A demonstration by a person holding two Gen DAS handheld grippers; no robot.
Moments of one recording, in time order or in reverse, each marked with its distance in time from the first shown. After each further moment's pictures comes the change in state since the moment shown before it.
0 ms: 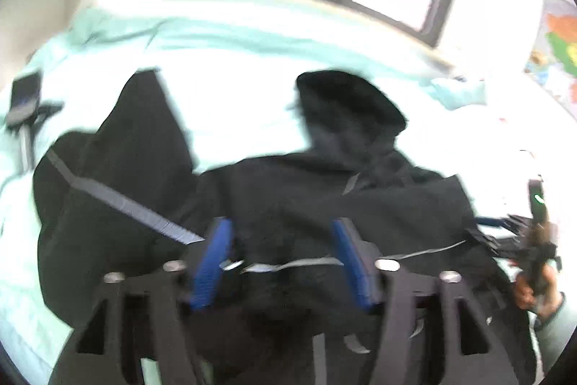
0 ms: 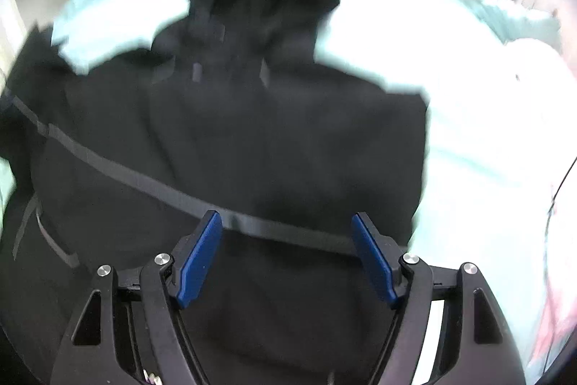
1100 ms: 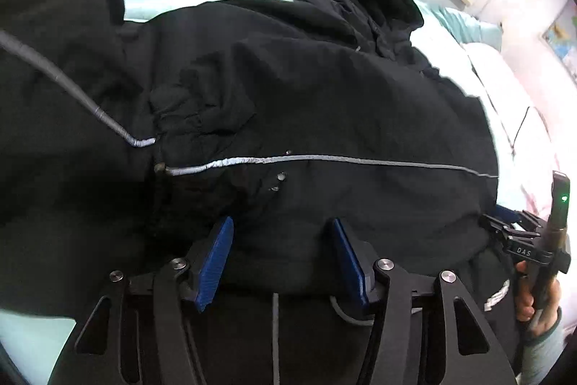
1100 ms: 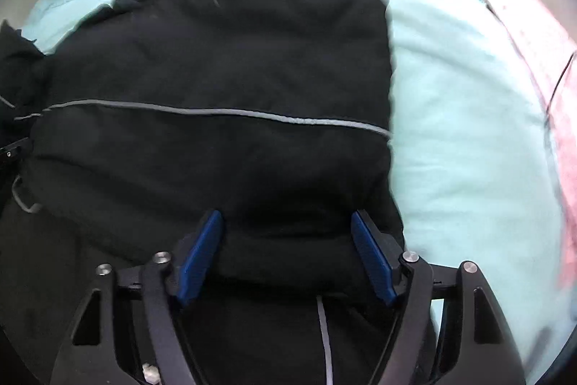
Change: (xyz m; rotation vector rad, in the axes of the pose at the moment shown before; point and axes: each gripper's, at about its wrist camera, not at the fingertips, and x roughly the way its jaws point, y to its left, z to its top) left arm 0.100 -0.018 -0.075 -0.075 0.338 -0.019; right arm 0.026 -0.028 -0.093 0.106 0.141 -0.061
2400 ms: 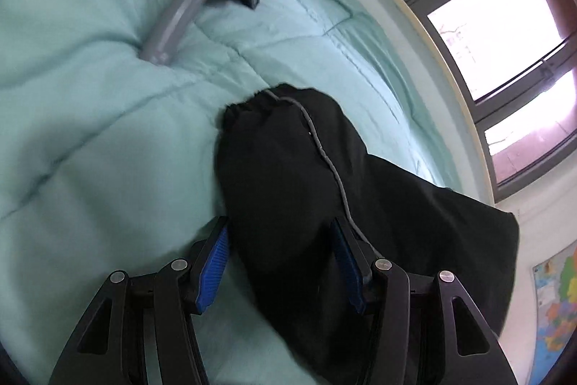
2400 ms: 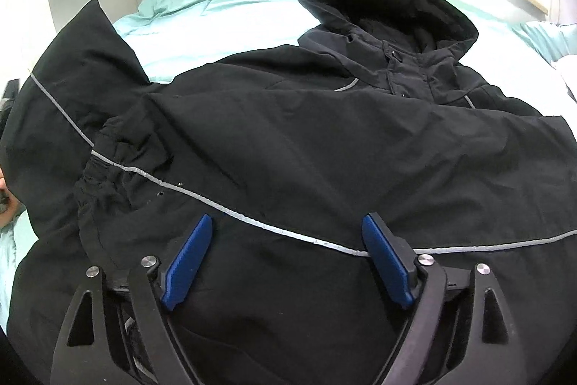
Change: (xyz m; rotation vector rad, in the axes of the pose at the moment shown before) left arm -0.081 0.345 0.059 -0.640 -0.348 -0.122; right arm 0.002 0.205 0.048 -0.097 -0.302 0.227
